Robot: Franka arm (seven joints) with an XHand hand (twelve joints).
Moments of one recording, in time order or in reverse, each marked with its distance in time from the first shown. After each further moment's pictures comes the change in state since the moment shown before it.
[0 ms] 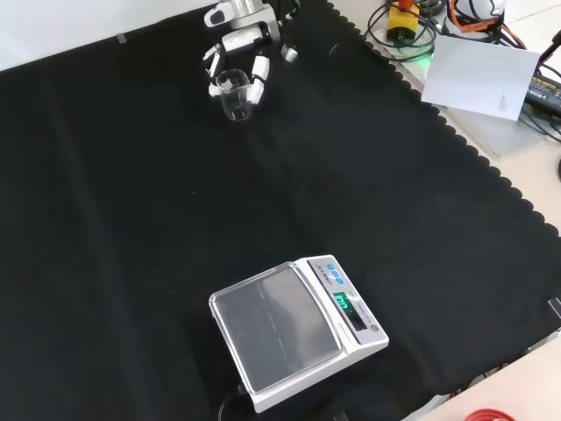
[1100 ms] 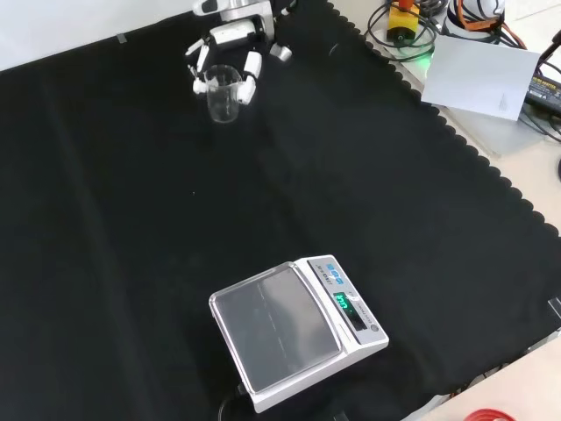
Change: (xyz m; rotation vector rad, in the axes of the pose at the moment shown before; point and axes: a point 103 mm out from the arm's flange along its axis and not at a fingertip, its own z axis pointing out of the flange) arm 0.108 0.025 -0.028 -0.083 0.029 -0.189
